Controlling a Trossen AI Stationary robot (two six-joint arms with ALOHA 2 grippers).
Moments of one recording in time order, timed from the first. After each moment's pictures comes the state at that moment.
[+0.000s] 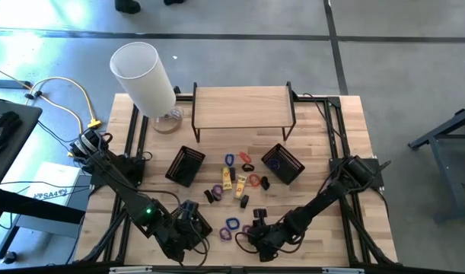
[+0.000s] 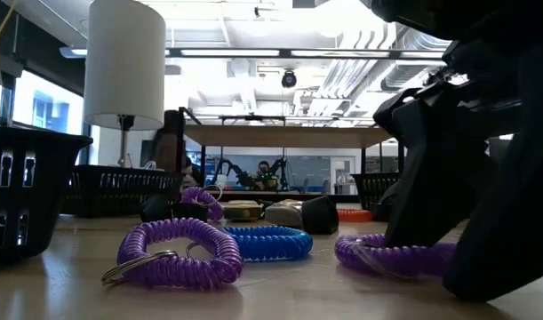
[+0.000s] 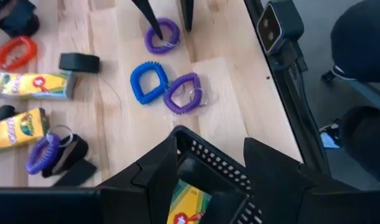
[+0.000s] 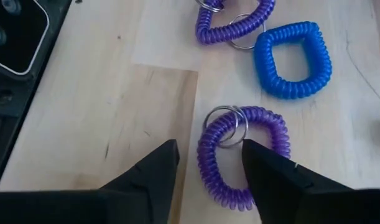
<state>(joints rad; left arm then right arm) -0.79 1.61 1.25 -0.56 -0.37 -0.45 0.67 2.09 1.20 -0.12 0.33 0.47</state>
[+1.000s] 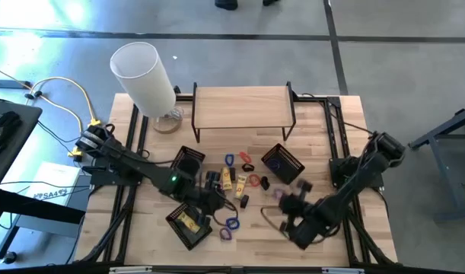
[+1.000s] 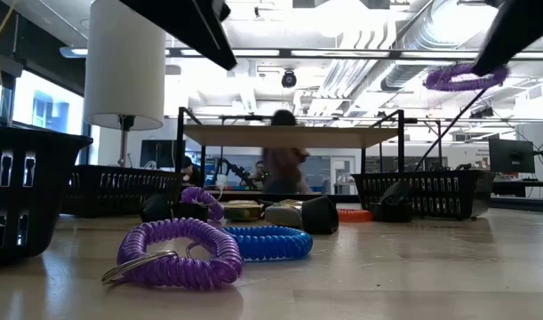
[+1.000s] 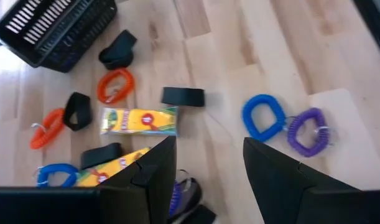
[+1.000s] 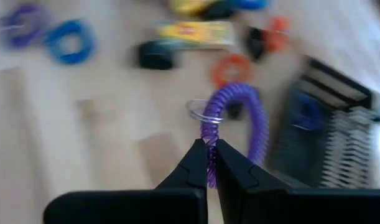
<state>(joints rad) -0.44 1.61 1.25 -0.50 -0.28 -0.10 0.76 1.66 1.26 -1.10 0.67 1.12</state>
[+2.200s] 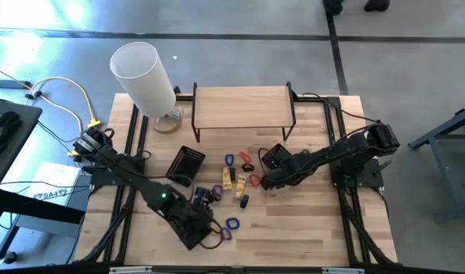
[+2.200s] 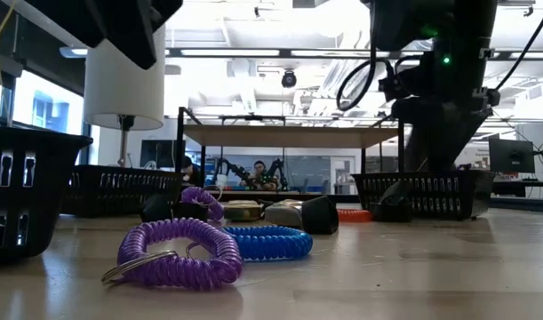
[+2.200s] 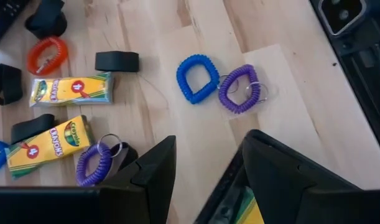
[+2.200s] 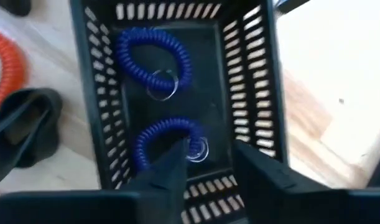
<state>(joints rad) -0.61 1.61 1.20 -0.54 -0.28 -0.24 0.23 1.63 1.03 -1.09 0.40 1.17</state>
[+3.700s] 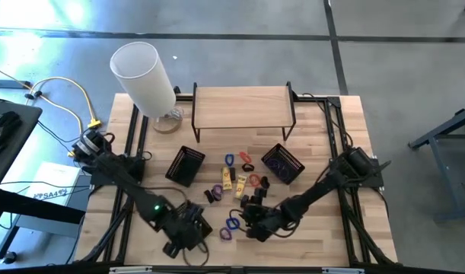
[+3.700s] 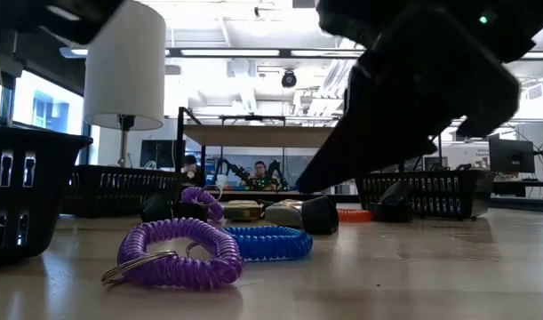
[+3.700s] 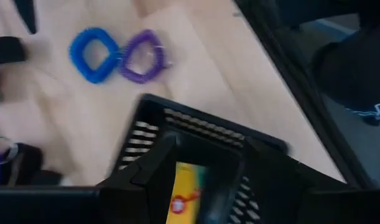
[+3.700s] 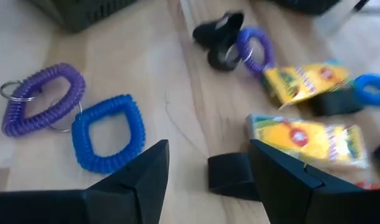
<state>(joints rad) -0.73 1.63 1.15 -0.50 -0.12 -0.21 0.57 1.99 1.15 -0.10 0.64 0.51</state>
